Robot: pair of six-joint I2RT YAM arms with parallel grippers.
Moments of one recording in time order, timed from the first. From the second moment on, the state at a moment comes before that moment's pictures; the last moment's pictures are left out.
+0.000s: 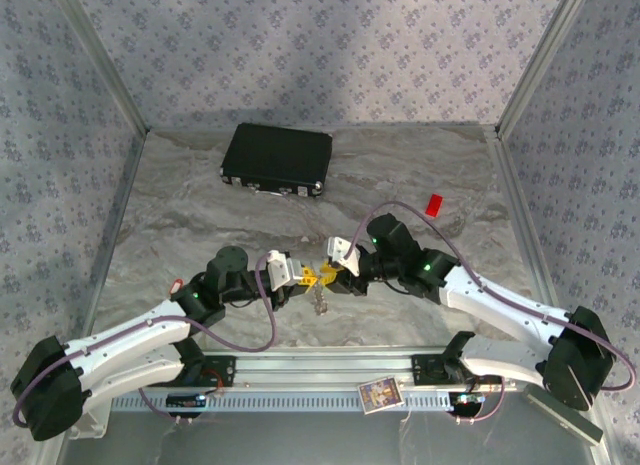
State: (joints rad) left arm -0.87 0.87 0.40 0.22 0.46 0.19; right arm 0.82 1.10 0.75 -0.24 -0.54 -0.36
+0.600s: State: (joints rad) left arm -0.87 0.85 0.41 0.12 0.44 0.23; right arm 0.84 1.13 0.81 -0.35 -0.52 -0.41
